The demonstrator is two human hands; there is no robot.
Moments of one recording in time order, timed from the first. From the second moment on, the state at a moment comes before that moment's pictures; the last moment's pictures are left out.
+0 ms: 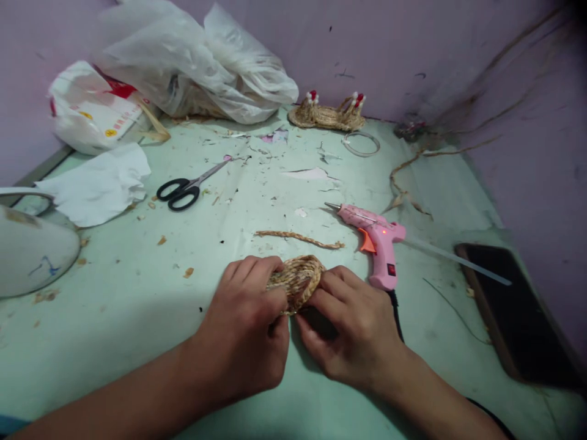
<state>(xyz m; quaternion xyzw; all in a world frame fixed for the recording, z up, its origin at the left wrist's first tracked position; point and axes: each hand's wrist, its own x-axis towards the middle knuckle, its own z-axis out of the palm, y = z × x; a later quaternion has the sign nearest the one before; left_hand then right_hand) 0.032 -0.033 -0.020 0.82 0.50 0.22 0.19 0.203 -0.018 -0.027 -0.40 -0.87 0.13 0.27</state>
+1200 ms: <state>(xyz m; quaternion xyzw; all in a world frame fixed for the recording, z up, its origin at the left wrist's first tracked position) 0.021 -0.033 -0.005 0.82 0.47 0.19 0.26 0.205 -0.019 -0.017 -0.42 -0.86 0.23 0.19</state>
